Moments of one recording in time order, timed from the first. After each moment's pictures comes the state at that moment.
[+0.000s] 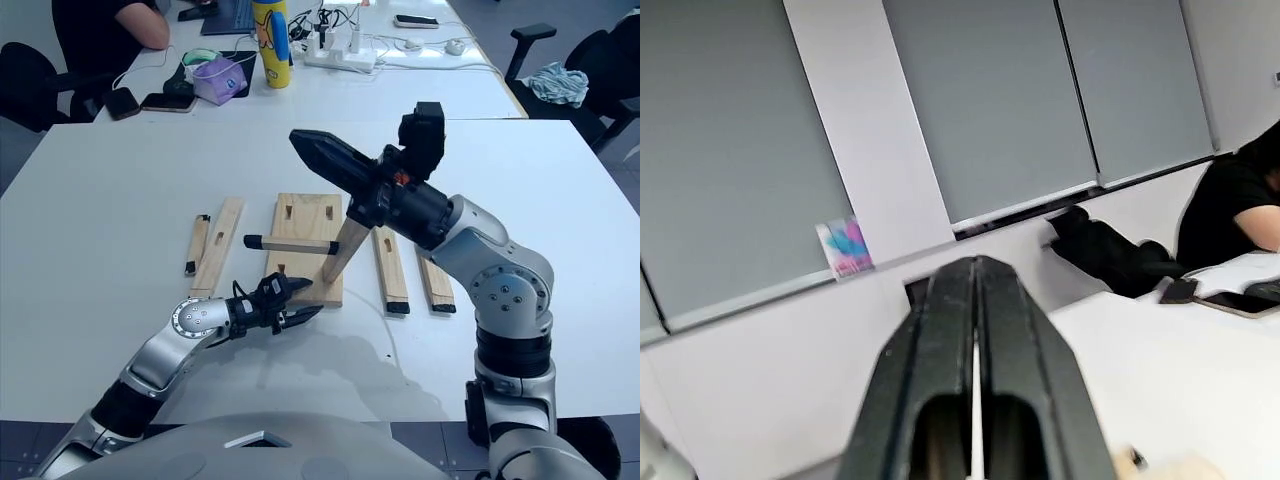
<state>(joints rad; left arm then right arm) 0.02 0.40 -0.48 -0.19 -0.09 0.30 -0.69 -0.36 -0.41 -0.11 -0.45 1.32 0.69 0.50</state>
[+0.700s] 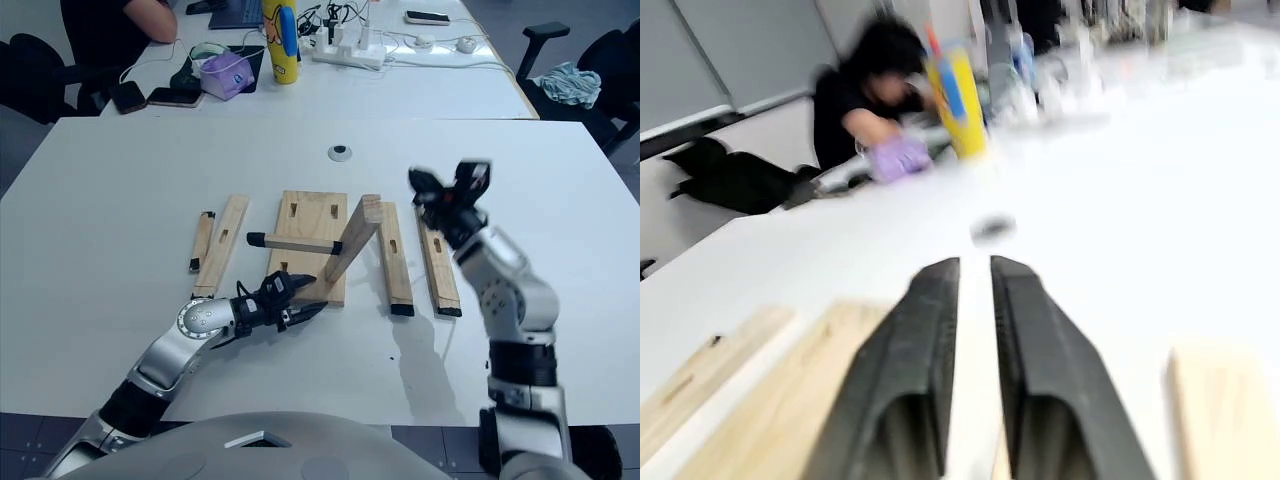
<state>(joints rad) 0.02 0.32 -0.48 -0.16 -0.10 0.23 -0.66 0.00 -0.38 -0.13 -0.22 0.73 0.51 0.19</state>
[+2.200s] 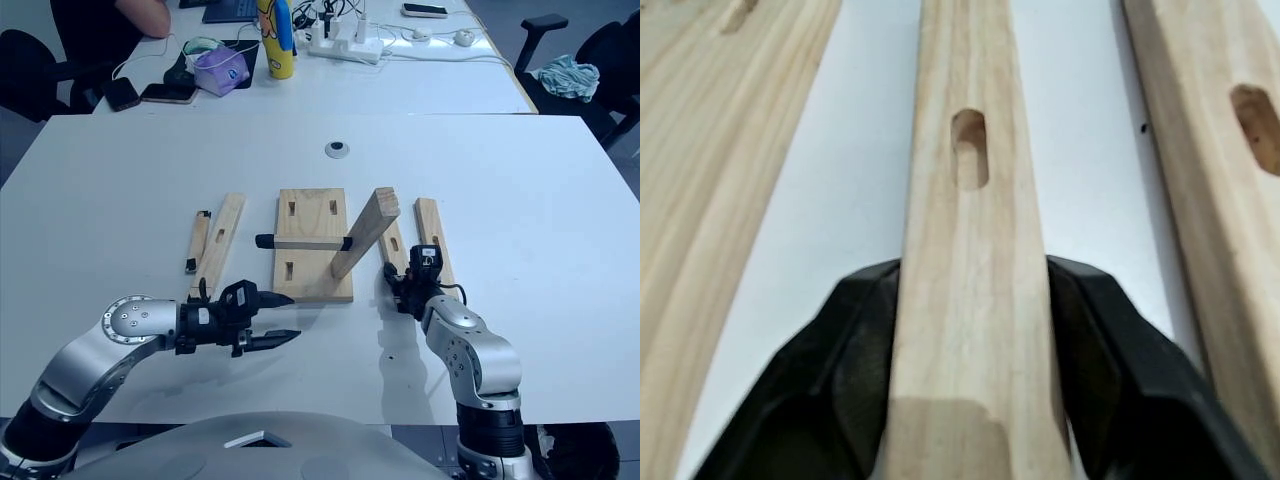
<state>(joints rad) 0.05 0.67 -0.22 -0.72 -0.50 0.74 -0.86 0.12 -0.25 -0.08 -0.43 0.45 0.92 0.03</state>
